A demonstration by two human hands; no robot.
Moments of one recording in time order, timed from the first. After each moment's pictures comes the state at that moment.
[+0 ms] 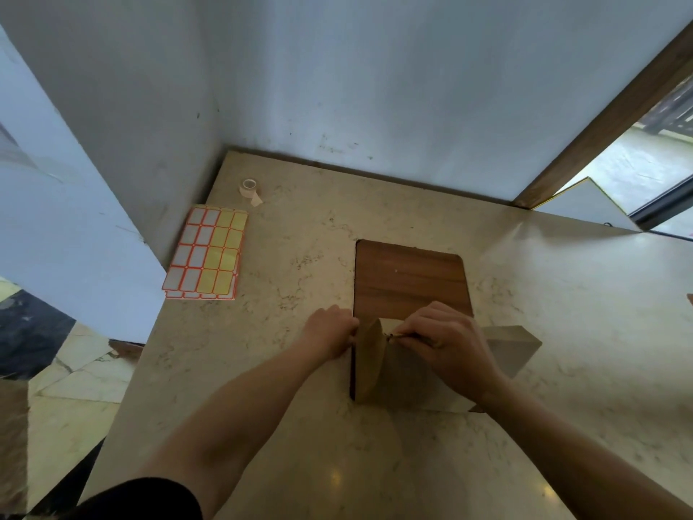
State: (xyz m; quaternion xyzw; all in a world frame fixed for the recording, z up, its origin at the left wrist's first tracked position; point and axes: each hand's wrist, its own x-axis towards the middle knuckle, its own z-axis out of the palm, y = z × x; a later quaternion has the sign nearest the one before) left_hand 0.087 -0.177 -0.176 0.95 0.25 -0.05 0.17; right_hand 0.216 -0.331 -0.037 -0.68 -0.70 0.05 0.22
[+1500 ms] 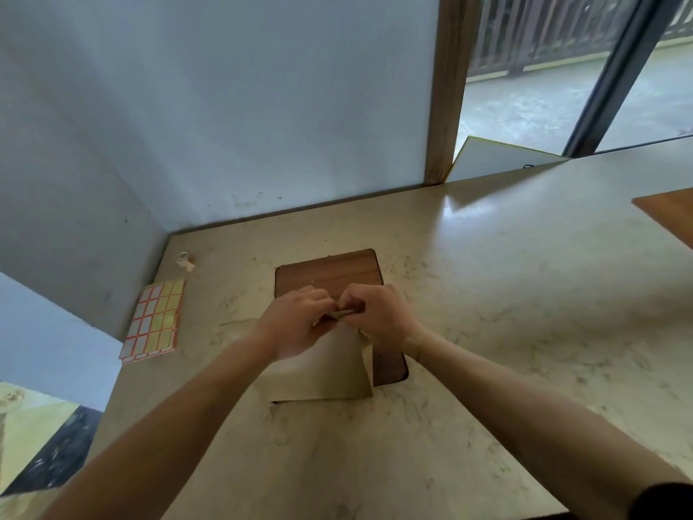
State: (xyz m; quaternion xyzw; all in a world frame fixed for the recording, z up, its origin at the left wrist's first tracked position) left_hand 0.182 -0.316 -0.012 0.99 0.10 0.04 0.09; right_hand 0.336 -0.438 -0.039 -0.71 -0.58 0.19 0.36
